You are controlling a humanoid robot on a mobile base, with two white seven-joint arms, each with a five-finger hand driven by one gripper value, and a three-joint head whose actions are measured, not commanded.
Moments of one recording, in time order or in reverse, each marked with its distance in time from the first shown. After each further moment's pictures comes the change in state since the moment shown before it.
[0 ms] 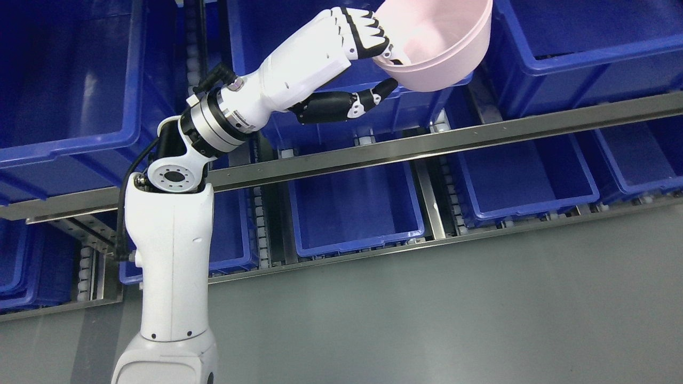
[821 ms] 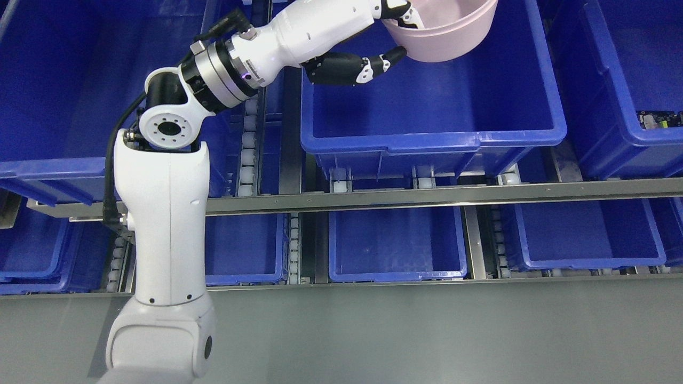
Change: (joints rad) left arm -0.168 0.000 -0.016 0.070 -0.129 0.166 -0.116; right arm 0.000 0.000 0.000 0.000 0.000 0.000 0.000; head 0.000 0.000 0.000
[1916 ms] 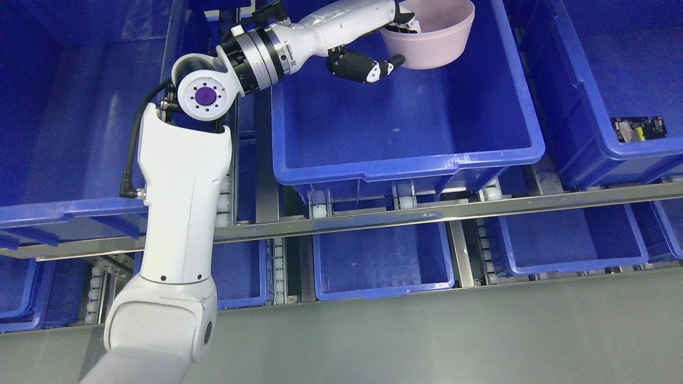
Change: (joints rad) left arm -0.044 0.000 -0.091 0.142 -0.110 0.214 -0.026; right arm 0.000 0.000 0.000 0.000 0.000 0.000 0.000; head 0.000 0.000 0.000
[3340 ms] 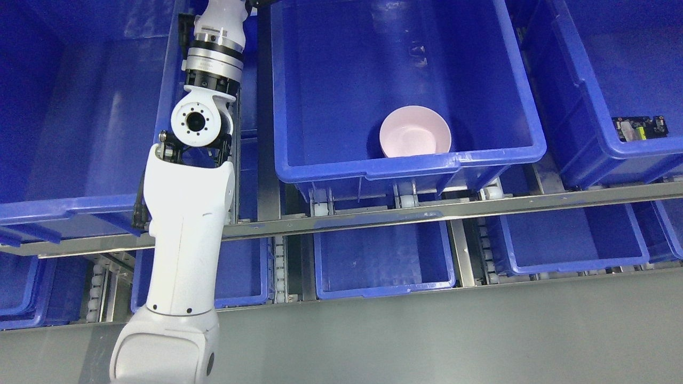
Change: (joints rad) left arm 0.154 0.000 0.003 -0.102 0.472 0.347 0.857; right arm 0.000 0.000 0.000 0.000 0.000 0.000 0.000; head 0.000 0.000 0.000
